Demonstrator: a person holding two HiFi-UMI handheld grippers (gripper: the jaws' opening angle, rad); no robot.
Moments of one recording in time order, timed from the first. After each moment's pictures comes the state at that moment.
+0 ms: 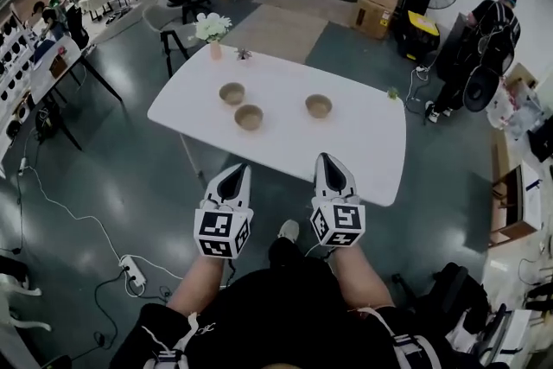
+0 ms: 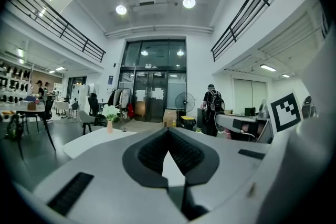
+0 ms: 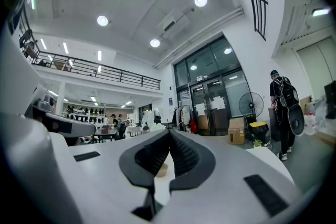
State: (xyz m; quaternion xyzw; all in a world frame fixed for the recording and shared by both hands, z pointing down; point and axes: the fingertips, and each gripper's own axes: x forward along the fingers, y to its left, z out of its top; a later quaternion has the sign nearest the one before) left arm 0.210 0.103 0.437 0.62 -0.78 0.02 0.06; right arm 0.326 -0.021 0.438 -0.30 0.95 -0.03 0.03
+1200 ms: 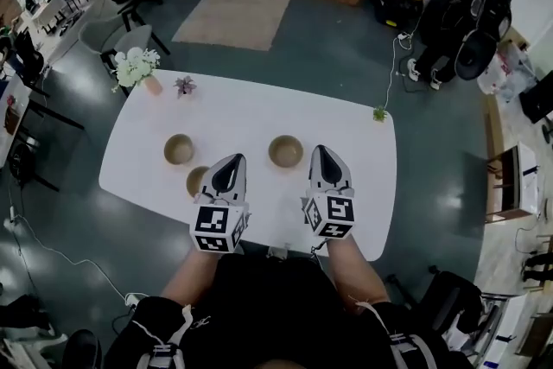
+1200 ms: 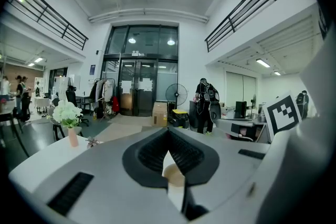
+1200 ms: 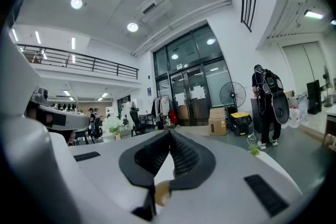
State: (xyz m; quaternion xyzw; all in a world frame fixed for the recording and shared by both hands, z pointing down) left arm 0.066 -0.307 0.446 0.67 -0.73 0.07 0.09; right arm 0.202 -0.414 0.473 -0.40 0.91 -0.09 -0.02
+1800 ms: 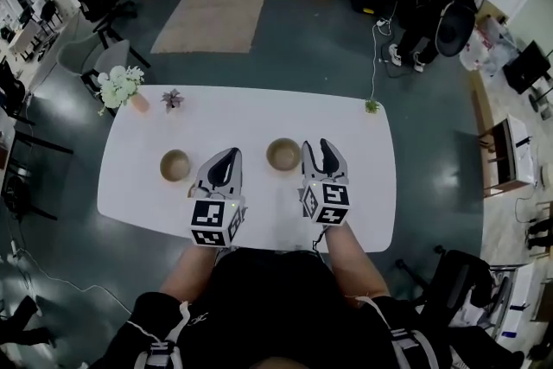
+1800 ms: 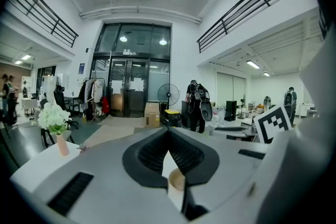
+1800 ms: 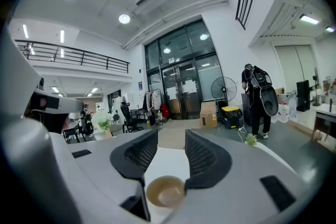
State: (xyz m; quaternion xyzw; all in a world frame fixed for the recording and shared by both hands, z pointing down) left arm 0.030 -0.339 0.445 0.71 -0.69 0.07 0.08; right arm 0.175 -0.441 0.507 -0.44 0.89 -0.11 -0.04
